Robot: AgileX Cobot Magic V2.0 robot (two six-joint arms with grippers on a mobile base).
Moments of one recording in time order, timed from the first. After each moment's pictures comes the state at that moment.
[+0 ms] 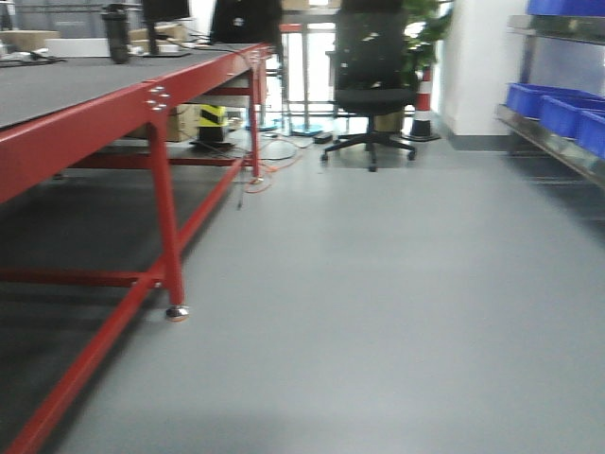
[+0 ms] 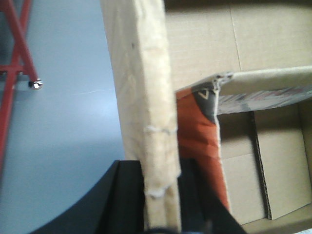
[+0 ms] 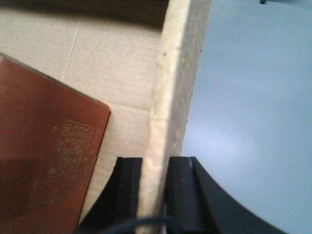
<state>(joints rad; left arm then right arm) -0.30 1.51 -2.08 -0.01 1.26 -0.18 0.30 1.40 -1.87 0.14 1.07 -0.07</state>
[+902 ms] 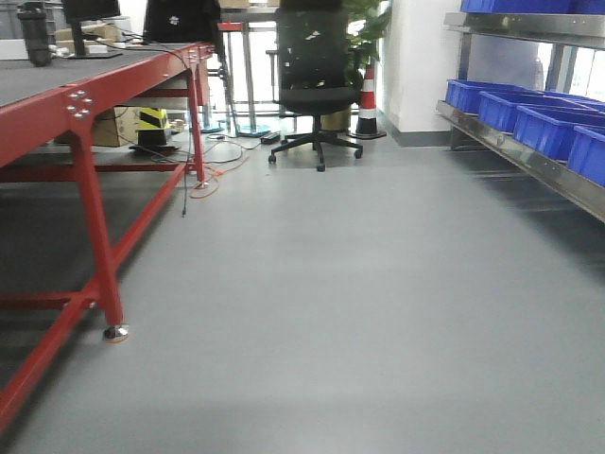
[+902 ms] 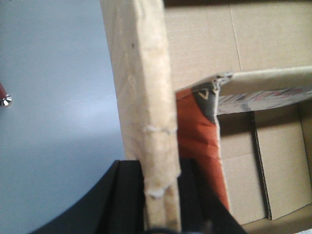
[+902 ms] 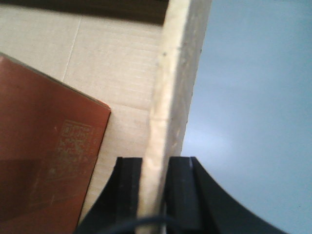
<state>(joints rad) -0.30 1.51 -2.08 -0.01 1.26 -0.18 0.30 1.40 -1.87 0.14 1.07 -0.07</state>
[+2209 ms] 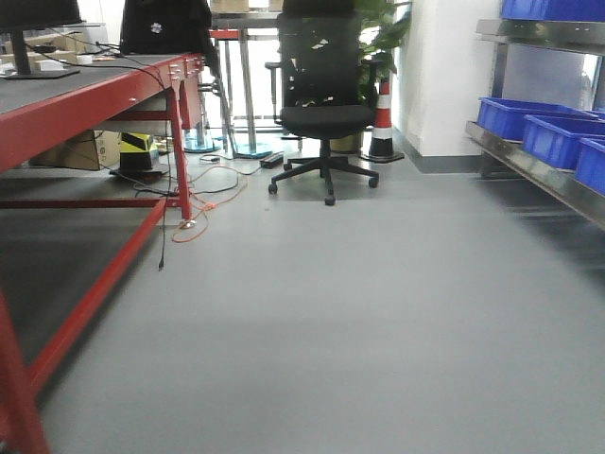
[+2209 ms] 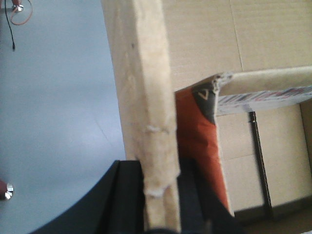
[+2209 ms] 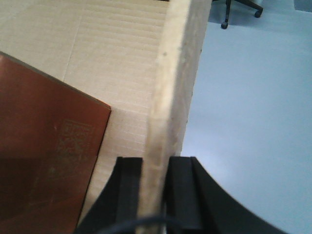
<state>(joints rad) -0.30 1.51 -2.08 0.01 1.26 -0.18 0.30 1.40 -1.87 0.14 1.07 -0.07</state>
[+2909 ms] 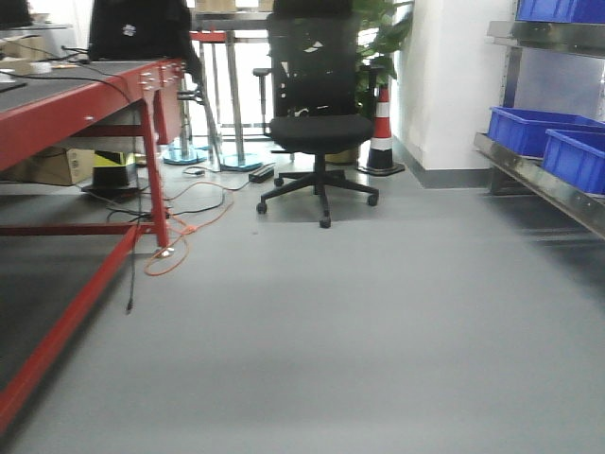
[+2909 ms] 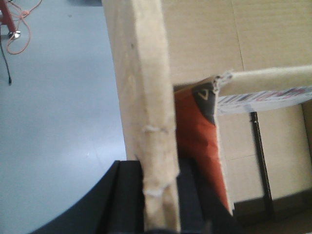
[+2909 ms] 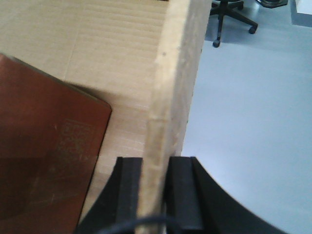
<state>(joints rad) -0.30 1.51 -2.08 0.02 1.25 -0.18 0.30 1.40 -1.87 0.14 1.07 -0.07</state>
